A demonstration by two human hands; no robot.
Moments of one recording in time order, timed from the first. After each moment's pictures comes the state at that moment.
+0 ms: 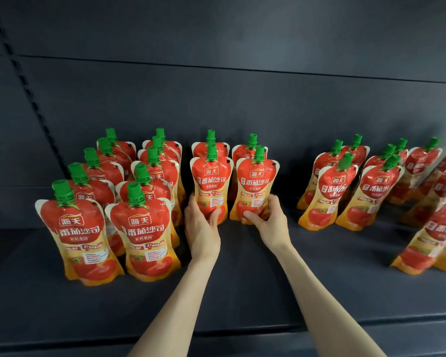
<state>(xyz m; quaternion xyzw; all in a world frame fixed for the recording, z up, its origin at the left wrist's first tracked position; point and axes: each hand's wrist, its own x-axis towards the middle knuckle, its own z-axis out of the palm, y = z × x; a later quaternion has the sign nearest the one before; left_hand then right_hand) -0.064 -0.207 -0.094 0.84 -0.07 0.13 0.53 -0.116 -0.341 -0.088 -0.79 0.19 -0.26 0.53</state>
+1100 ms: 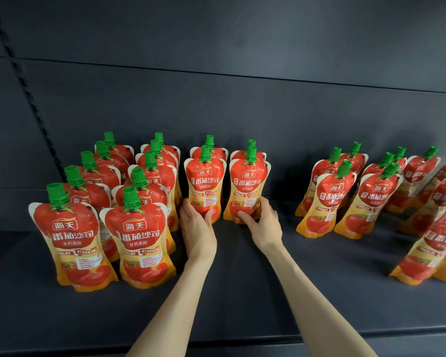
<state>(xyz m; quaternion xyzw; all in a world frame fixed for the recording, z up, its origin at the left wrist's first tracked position) -0.049 -0.215 -0.093 0.87 -0.03 0.12 0.47 -0.094 -0.346 -0.094 -0.87 0.25 -0.22 0.37</state>
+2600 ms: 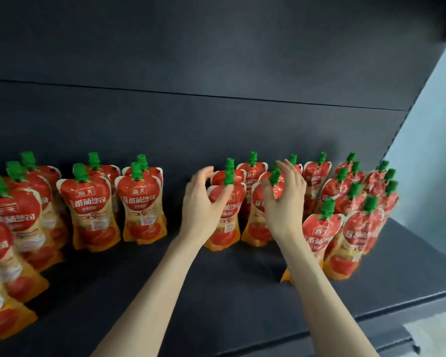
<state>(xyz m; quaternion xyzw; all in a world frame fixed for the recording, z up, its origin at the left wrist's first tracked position) -0.128 -0.383 0.007 0.74 -0.32 0.10 0.58 -0.216 -0.504 0.020 -0.79 0.24 -0.48 0.28</state>
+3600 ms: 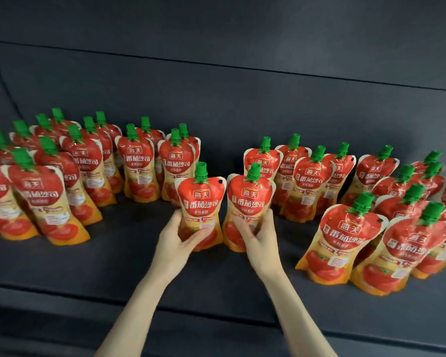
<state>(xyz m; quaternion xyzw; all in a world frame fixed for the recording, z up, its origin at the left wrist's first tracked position) -0.186 -0.298 -0.078 0.74 -0.18 0.00 0.64 -0.232 -0.463 -0.071 -0.74 0.06 -0.24 0.63</state>
